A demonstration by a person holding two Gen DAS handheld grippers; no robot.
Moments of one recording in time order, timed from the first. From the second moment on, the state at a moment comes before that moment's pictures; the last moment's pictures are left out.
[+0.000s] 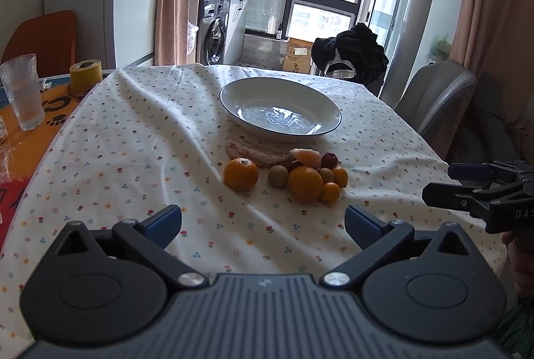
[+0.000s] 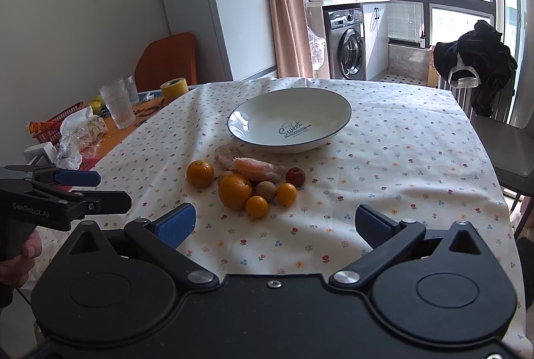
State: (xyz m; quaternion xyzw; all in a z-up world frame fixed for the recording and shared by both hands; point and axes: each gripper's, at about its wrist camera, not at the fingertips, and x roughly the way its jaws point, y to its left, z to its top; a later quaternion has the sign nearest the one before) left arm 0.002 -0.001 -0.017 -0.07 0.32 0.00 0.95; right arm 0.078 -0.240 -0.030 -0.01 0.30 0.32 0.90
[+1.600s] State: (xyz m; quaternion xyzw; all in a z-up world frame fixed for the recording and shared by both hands) left arm 0.079 -0.014 -0.059 -0.10 0.32 -0.04 0.94; right arm 0.145 -0.187 -0.098 0.02 0.34 0.40 0.85
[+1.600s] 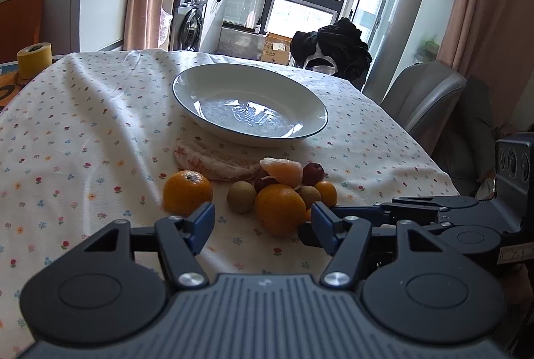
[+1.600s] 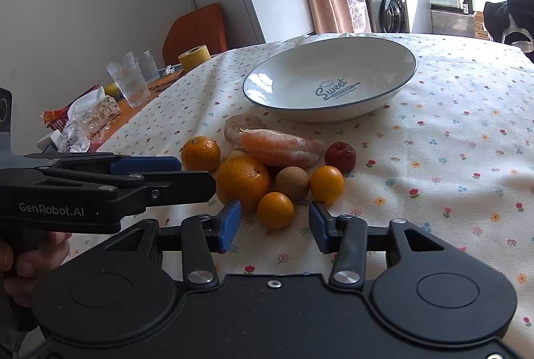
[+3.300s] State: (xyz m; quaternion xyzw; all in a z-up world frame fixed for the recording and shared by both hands) left arm 0.065 -0.016 -0.047 -0.12 0.31 -0.01 0.94; right arm 0.131 -0.198 -0.077 0.02 0.31 0.40 0.86
